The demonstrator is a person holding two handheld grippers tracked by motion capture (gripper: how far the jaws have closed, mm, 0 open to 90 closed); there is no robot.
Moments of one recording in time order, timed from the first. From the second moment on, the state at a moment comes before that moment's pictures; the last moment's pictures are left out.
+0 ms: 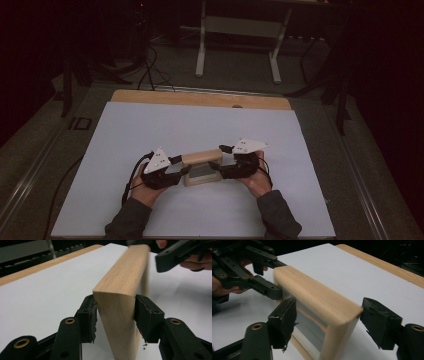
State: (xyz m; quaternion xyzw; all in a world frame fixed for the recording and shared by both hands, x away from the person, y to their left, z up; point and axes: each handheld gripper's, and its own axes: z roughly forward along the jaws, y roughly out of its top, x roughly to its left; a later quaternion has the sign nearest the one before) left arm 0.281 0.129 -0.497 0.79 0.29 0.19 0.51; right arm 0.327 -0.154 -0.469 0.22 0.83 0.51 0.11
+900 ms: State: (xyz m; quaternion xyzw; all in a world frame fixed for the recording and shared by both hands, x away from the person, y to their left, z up) left arm 0.283 0.127 -0.498 0.78 0.31 0.20 0.51; right arm 0.328 -0.163 -0.487 0.25 0.82 0.50 0.09
